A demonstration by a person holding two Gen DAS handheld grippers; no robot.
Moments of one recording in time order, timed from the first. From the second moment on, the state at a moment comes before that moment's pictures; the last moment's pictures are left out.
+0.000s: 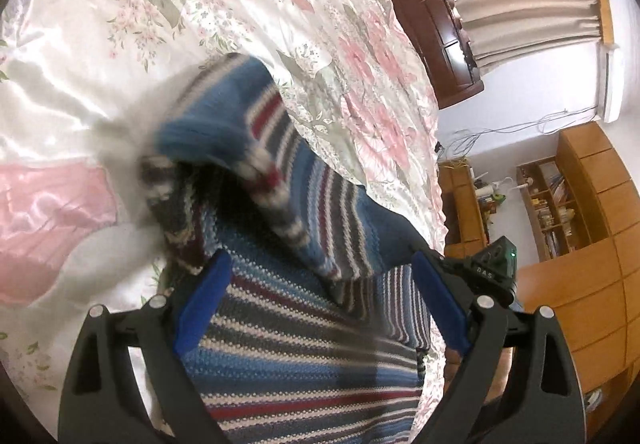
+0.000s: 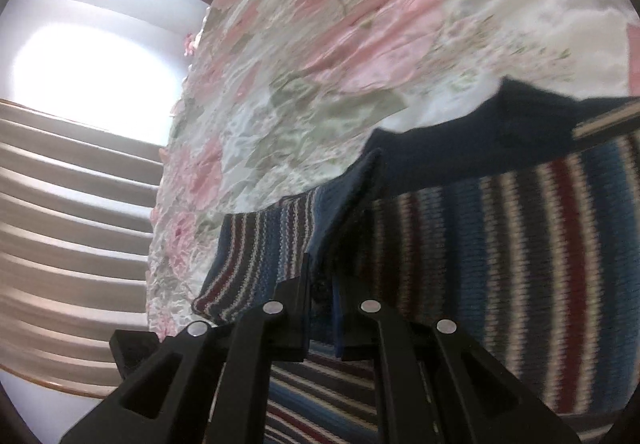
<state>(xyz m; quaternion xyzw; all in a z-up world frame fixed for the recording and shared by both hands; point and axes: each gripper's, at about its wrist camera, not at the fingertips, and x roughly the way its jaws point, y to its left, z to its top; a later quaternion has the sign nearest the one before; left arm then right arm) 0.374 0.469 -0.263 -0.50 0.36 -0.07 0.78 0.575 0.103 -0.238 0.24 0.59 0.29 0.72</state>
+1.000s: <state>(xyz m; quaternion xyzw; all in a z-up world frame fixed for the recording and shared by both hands) 0.421 0.445 -0.235 -0.40 0.41 -0.09 0.81 0.573 -0.032 -0.238 0.21 0.59 0.21 0.75</state>
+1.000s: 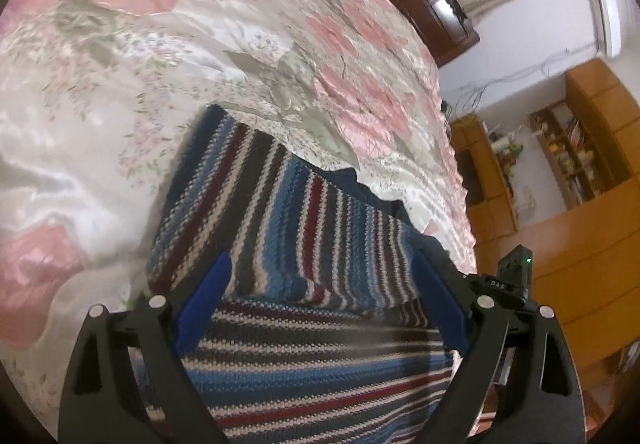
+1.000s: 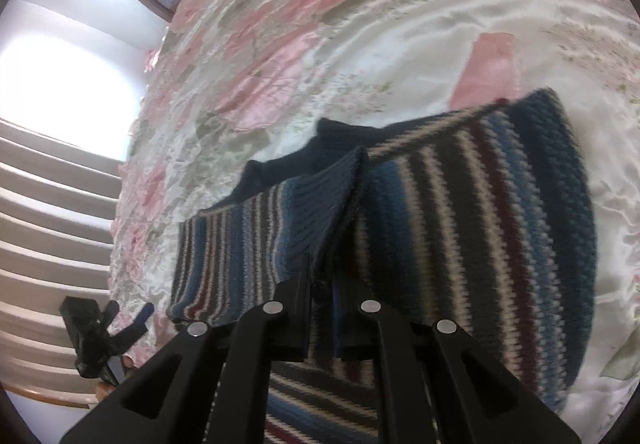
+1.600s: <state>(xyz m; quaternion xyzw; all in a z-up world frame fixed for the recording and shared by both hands) 0.439 0.427 -0.285 -0.38 0.49 -0.09 0.78 0.599 -0.056 -0.282 0.26 0.61 0.16 0.73</state>
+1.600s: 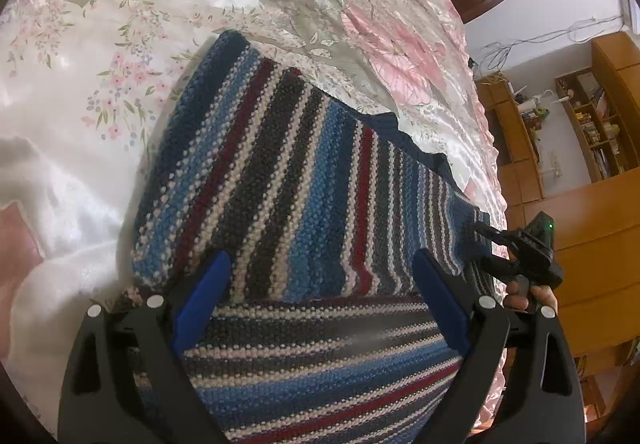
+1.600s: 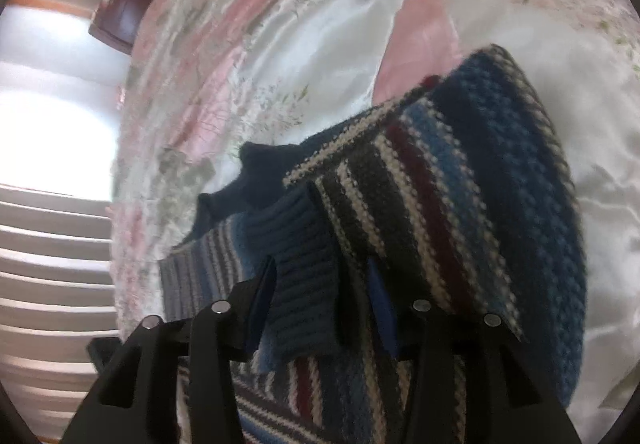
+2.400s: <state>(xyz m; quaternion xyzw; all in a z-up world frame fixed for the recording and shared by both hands) 0.438 0.420 -0.289 -0.36 0.51 -0.10 0.77 0.551 -0.058 -0.284 0.20 0.57 0.16 0.78</state>
